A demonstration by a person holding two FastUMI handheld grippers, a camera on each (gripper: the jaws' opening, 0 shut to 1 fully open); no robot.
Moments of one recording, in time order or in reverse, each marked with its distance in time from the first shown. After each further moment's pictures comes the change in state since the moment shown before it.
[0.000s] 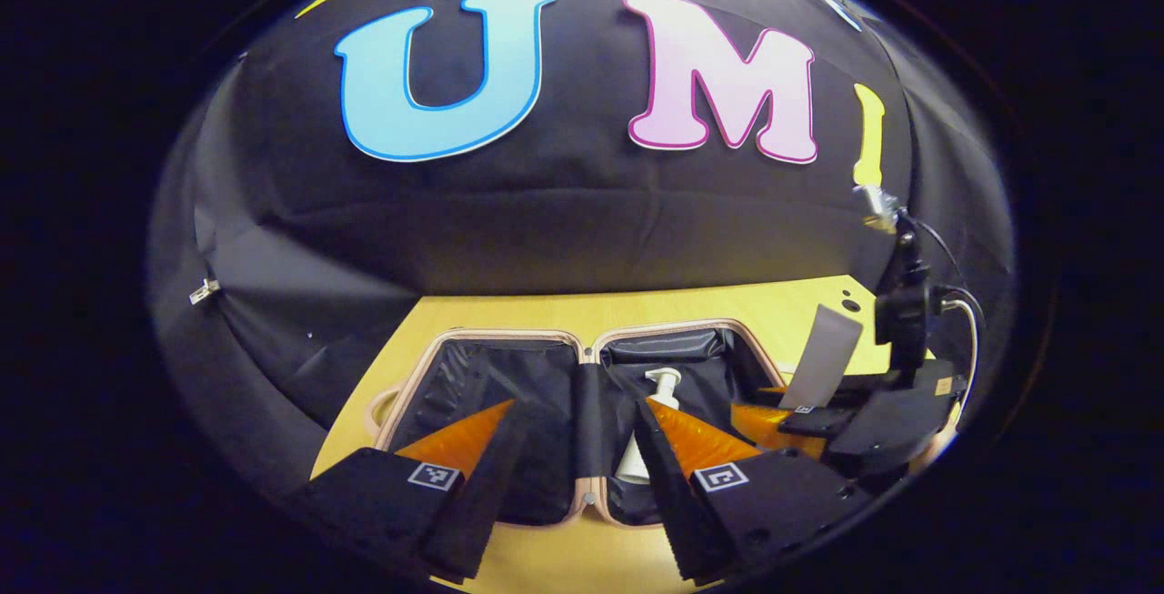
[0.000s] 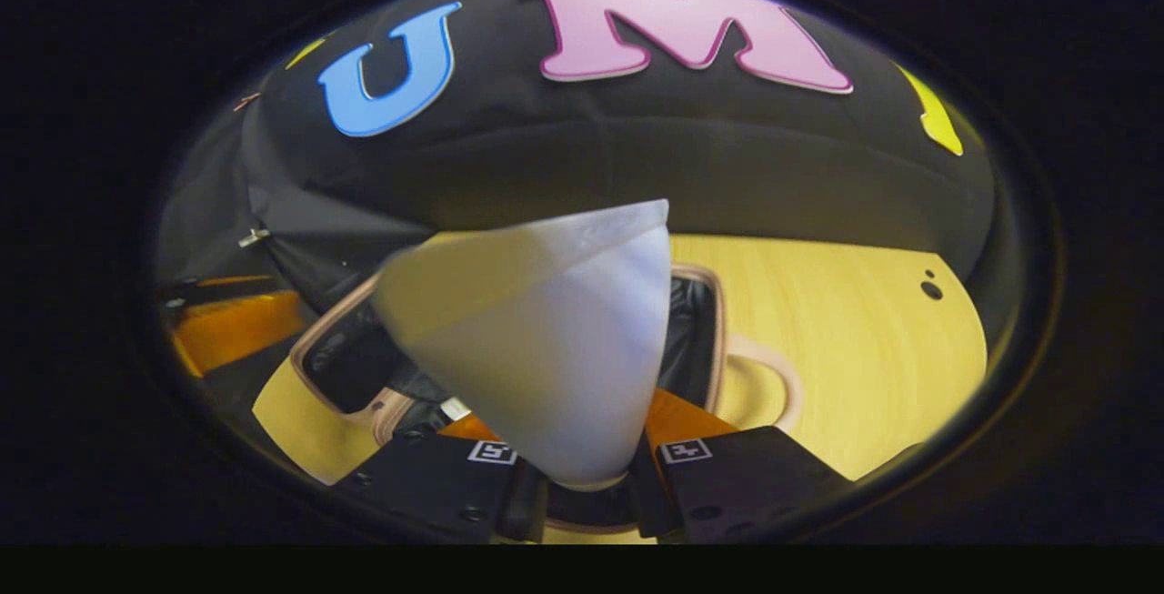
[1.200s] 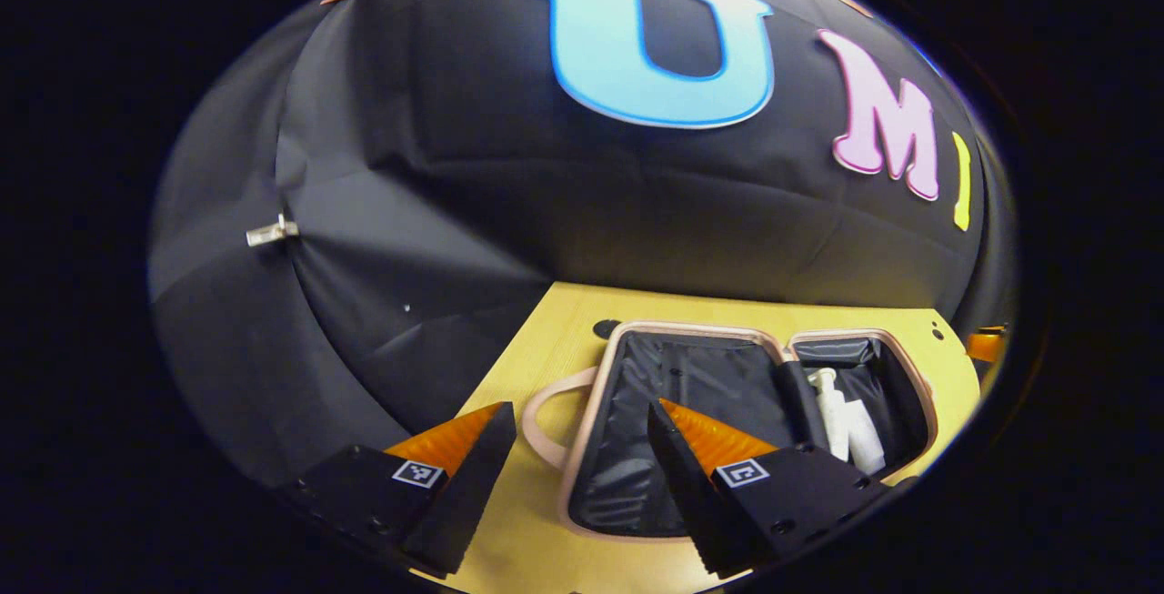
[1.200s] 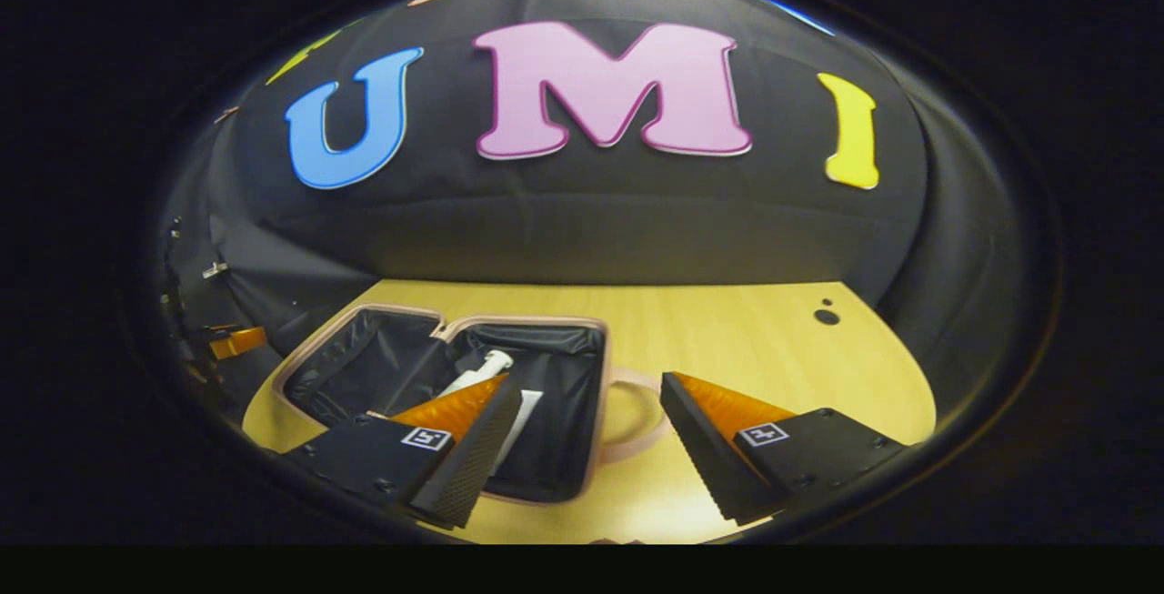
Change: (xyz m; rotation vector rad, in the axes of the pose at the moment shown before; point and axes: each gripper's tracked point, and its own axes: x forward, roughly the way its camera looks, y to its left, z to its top) left arm 0.043 0.230 -0.062 -0.181 0.037 0.179; right arm -0.127 -0.067 0.079 -0.007 -0.309 -0.238
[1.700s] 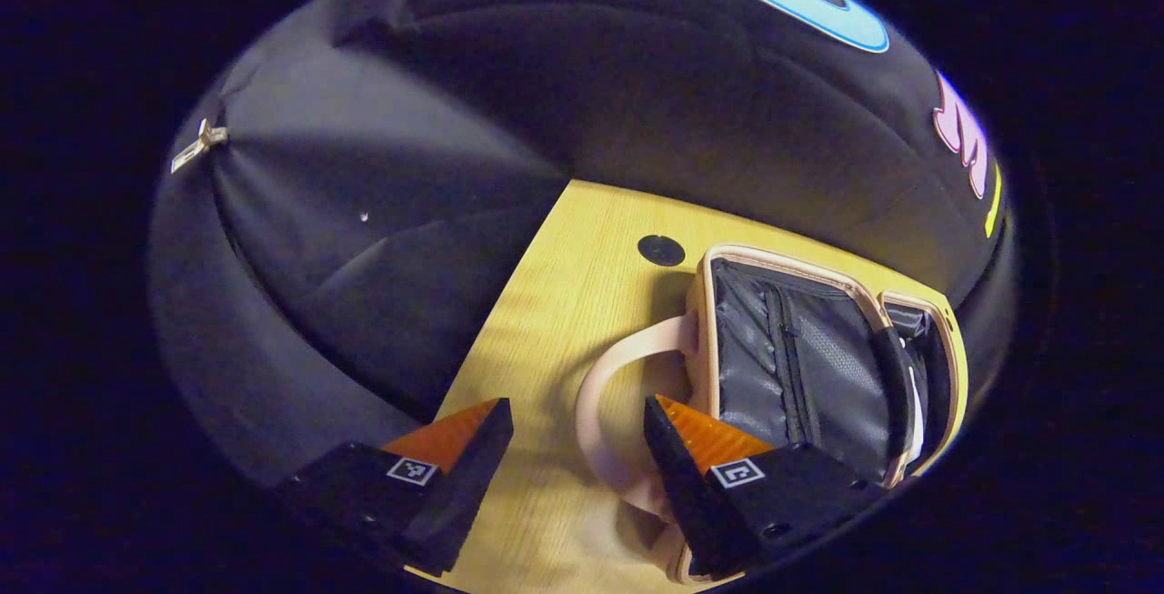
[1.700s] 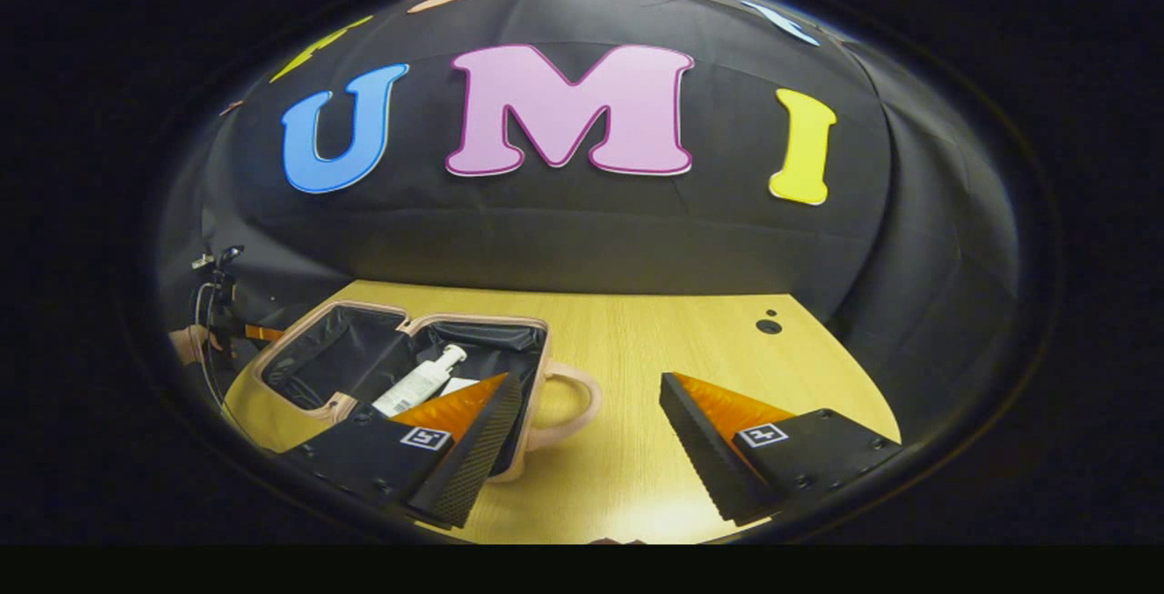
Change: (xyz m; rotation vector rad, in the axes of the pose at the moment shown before) left arm 0.118 0.046 -0.062 -0.083 0.339 -0.119; right arm -0.033 -0.037 -0.015 -0.022 -0.006 -0.064
